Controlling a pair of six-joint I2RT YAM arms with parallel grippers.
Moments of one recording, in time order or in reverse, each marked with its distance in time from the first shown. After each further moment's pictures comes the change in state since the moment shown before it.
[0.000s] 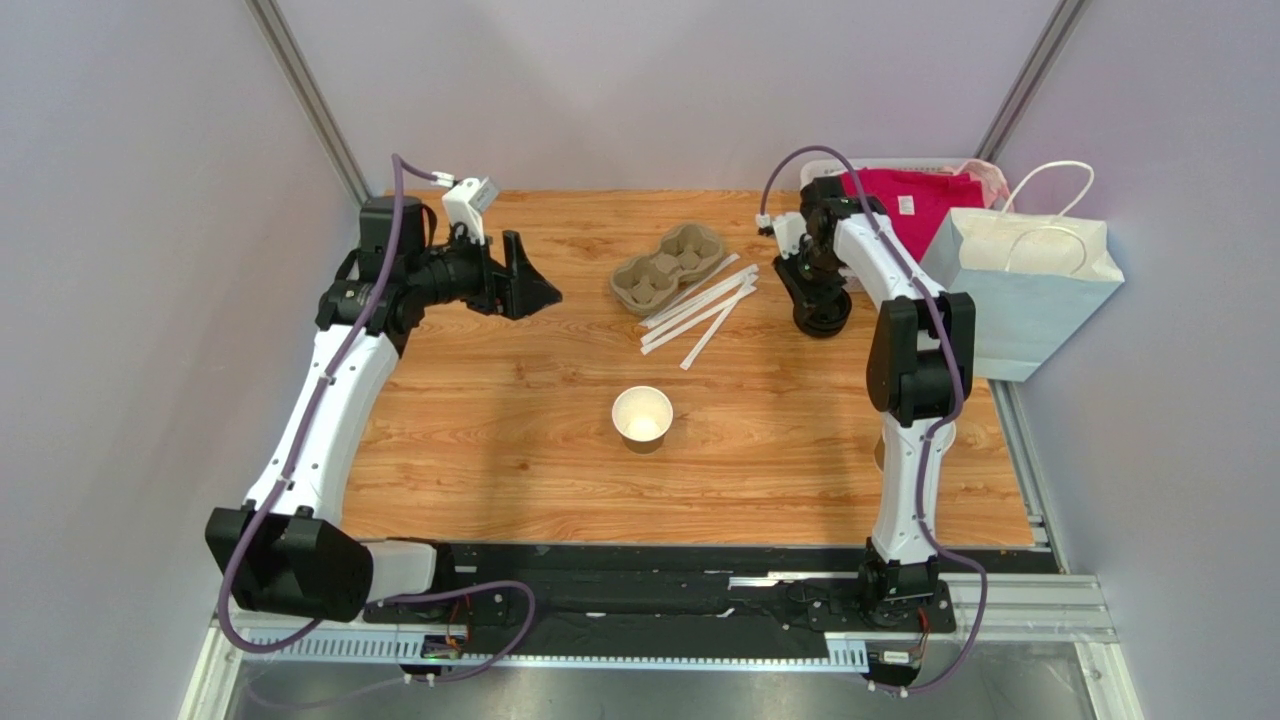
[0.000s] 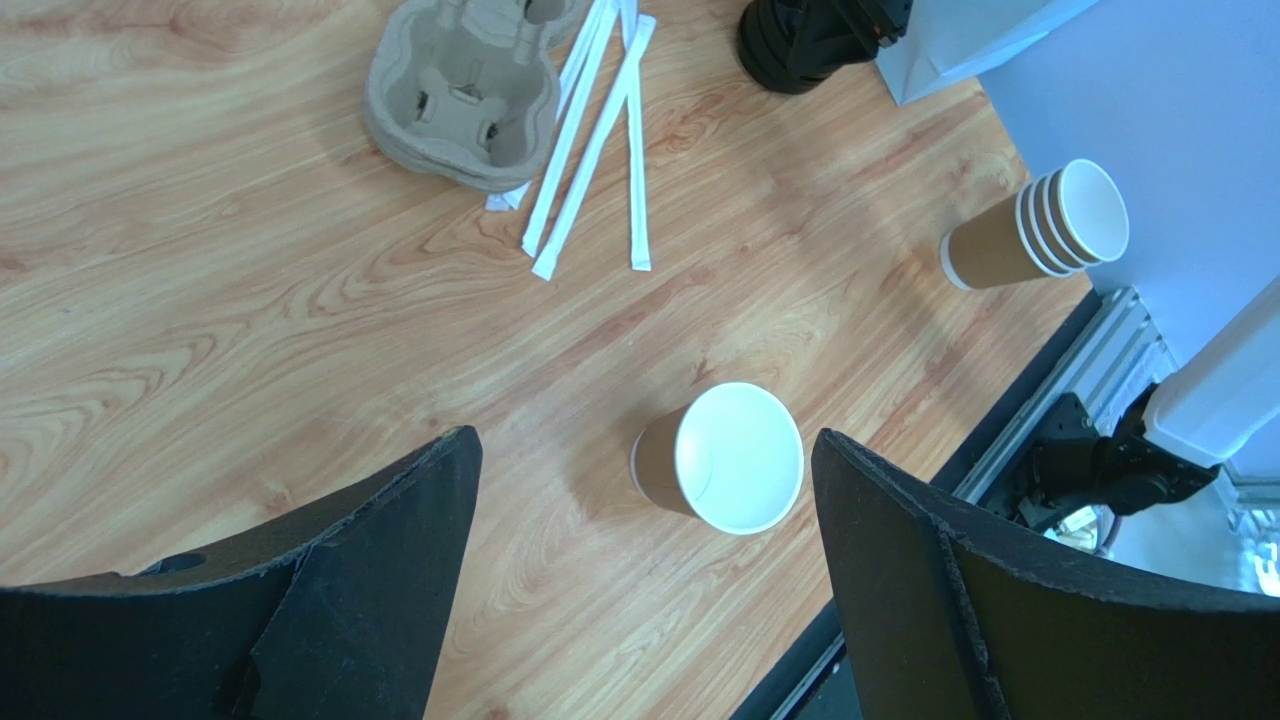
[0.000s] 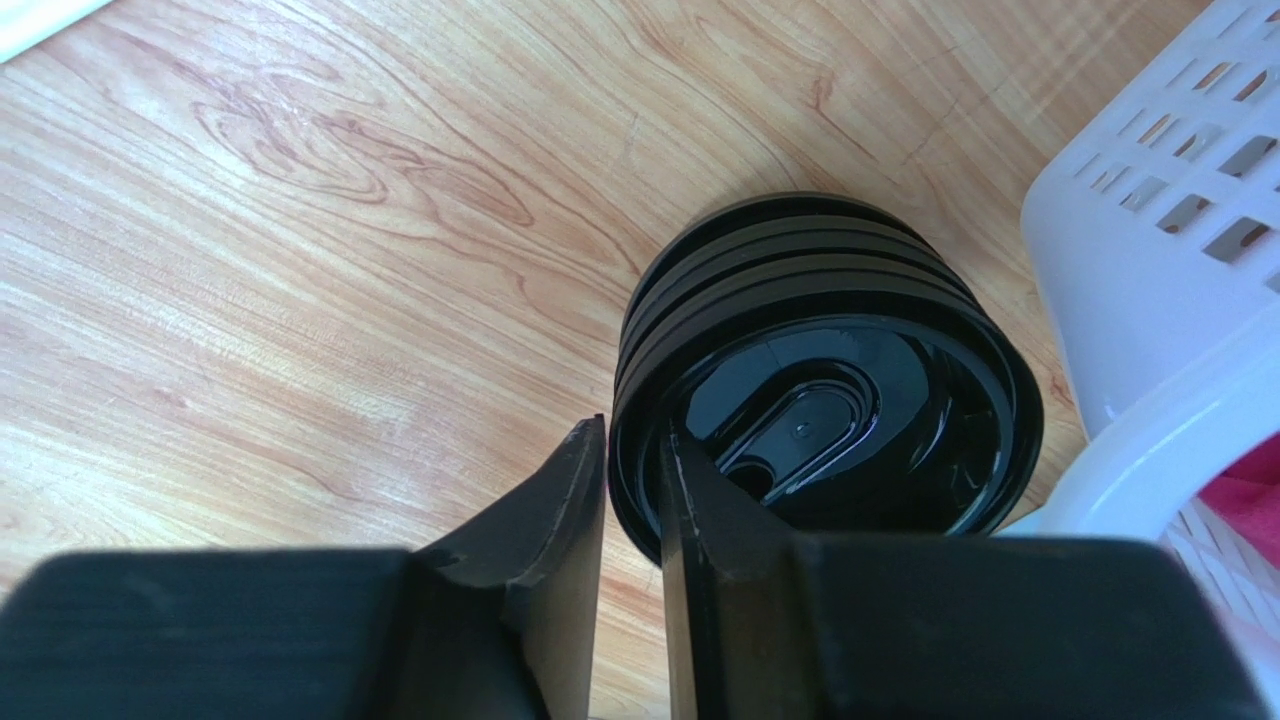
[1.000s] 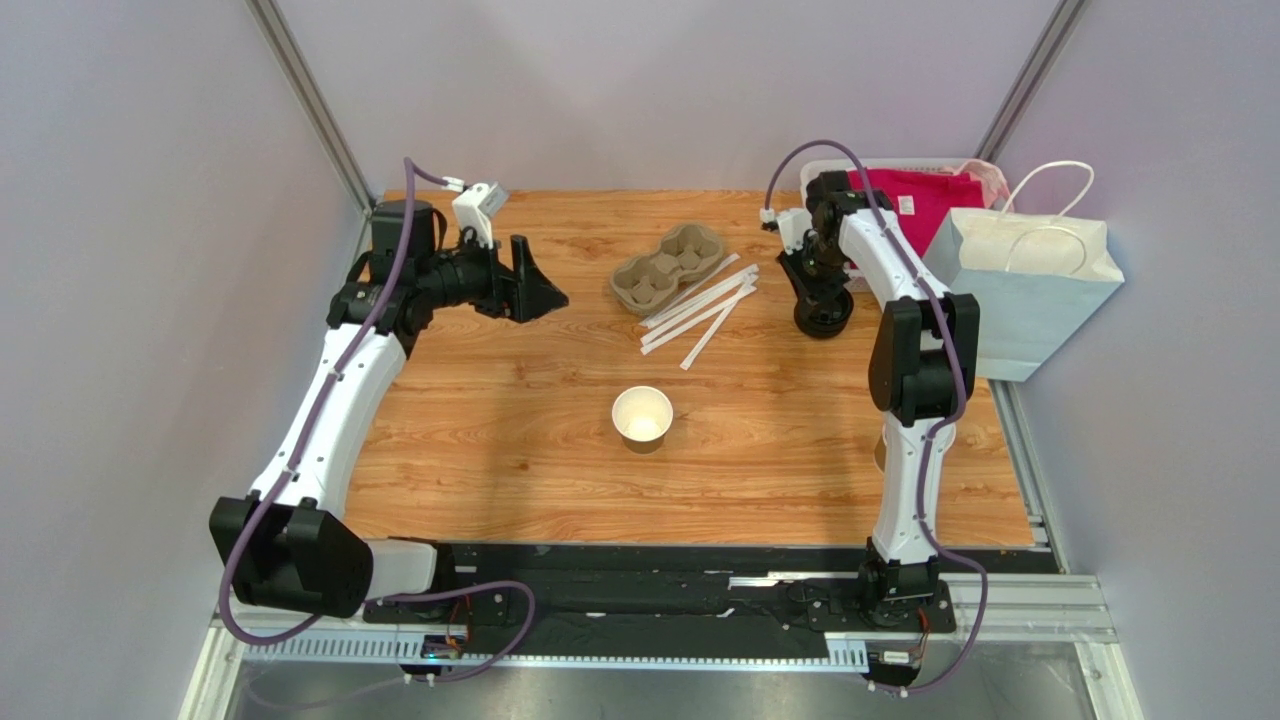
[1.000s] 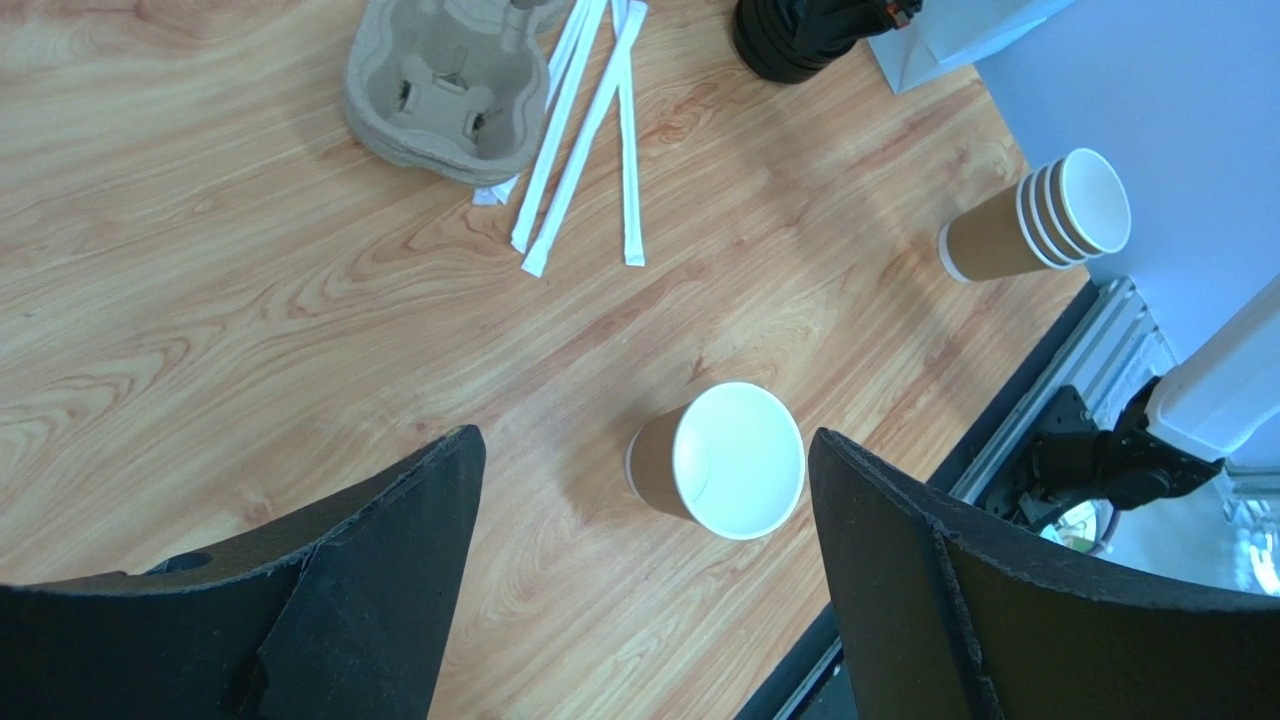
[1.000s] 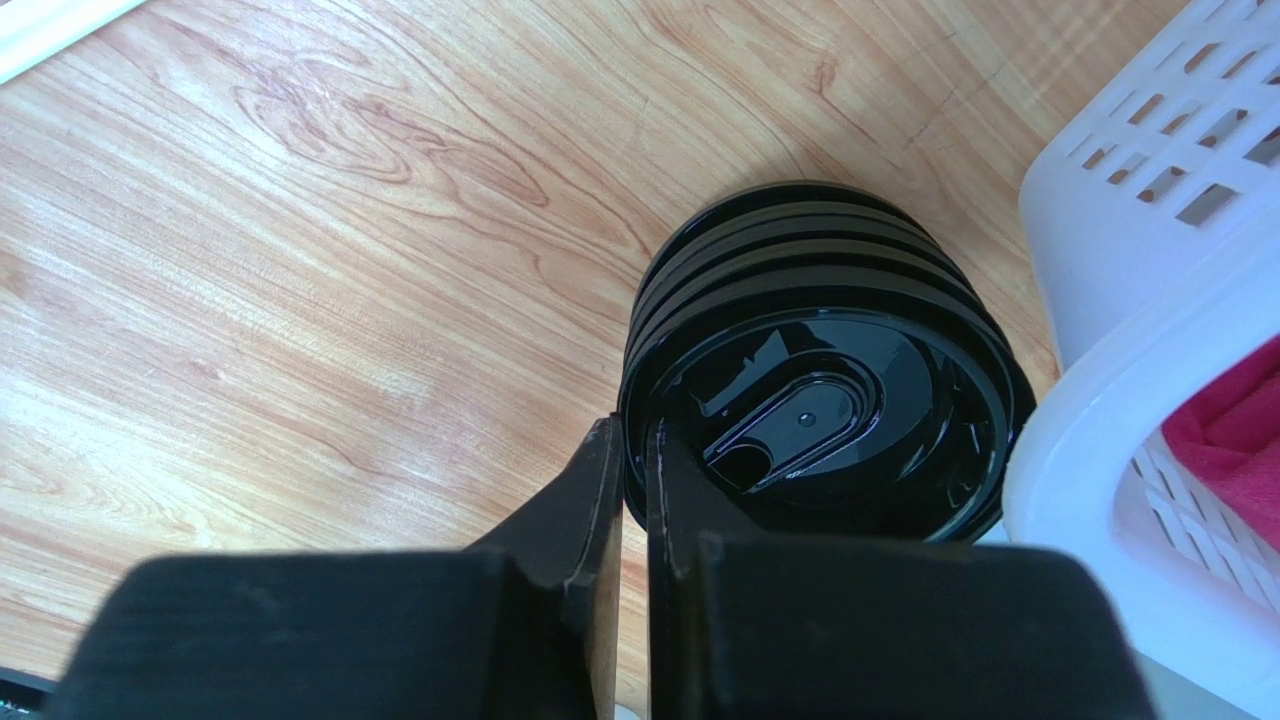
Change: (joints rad) left arm -0.020 0.018 -0.034 0.044 0.001 -0.012; right arm -0.013 0.000 0.042 -0.052 -0.034 0.000
